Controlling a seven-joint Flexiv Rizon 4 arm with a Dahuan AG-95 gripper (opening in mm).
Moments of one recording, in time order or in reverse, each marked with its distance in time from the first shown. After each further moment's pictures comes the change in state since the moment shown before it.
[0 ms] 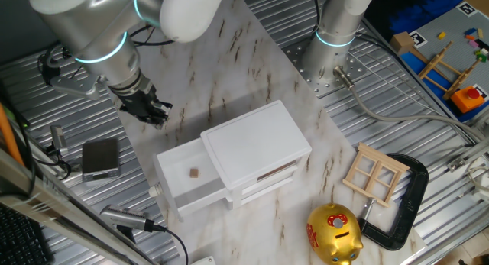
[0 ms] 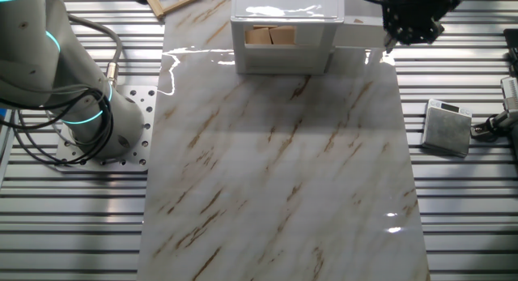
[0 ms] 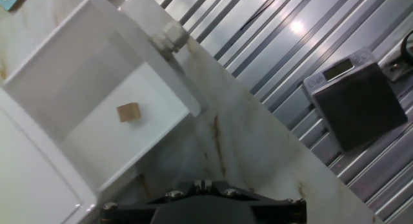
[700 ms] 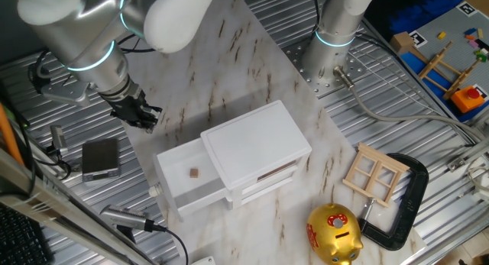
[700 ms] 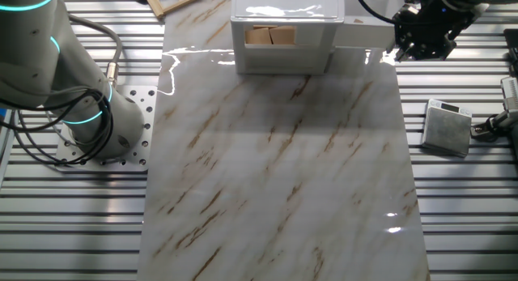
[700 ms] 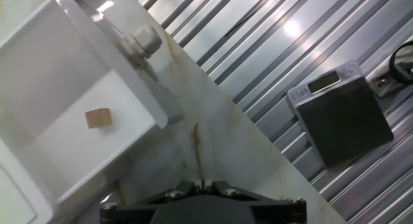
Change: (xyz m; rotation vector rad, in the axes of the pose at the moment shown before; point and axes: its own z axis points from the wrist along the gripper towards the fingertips) arm -0.007 -0.024 0.015 0.003 -0.001 -0.036
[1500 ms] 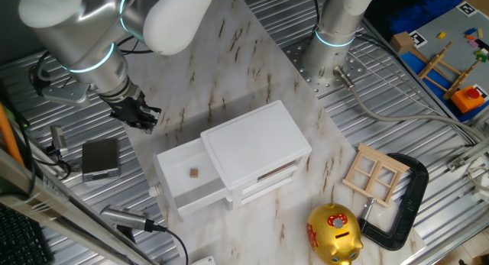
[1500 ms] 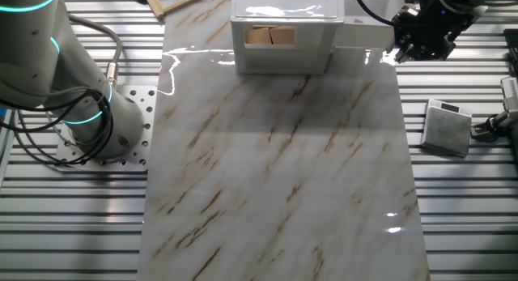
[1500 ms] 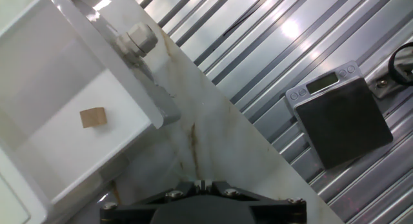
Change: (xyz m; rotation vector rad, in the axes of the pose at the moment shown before) arm 0.001 0.000 0.000 -0.002 -0.001 -0.006
